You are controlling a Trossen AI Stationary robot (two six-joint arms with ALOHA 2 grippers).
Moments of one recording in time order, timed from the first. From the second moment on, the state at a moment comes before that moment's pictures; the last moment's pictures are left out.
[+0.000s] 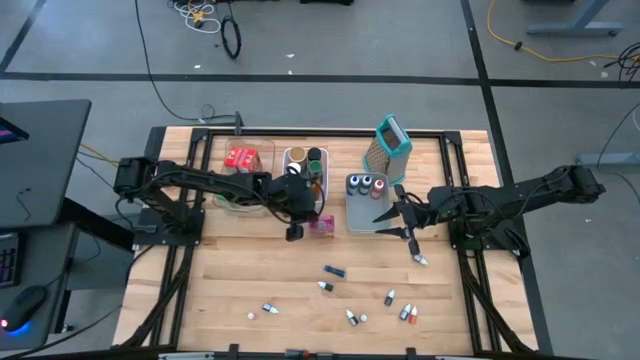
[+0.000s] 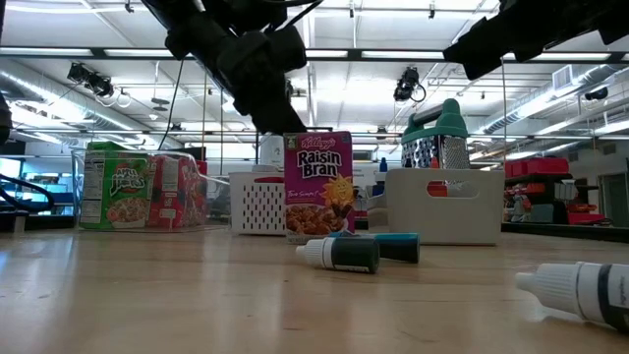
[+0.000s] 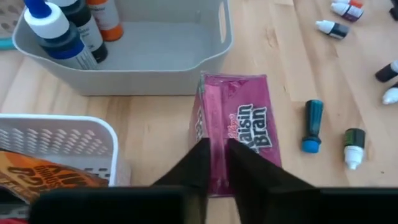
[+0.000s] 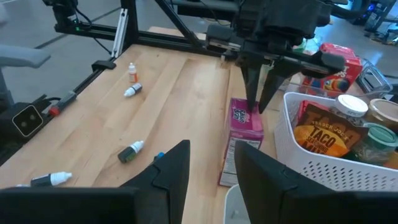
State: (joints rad) left arm 0.06 1.57 0.96 -0.13 0.10 0.01; right arm 0.16 0.86 0.52 0.00 -0.01 -0.09
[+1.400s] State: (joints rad) left arm -0.03 0.93 0.96 -0.99 -0.58 -0.81; right arm 0.16 0.86 0.52 -0.02 -0.01 -0.09
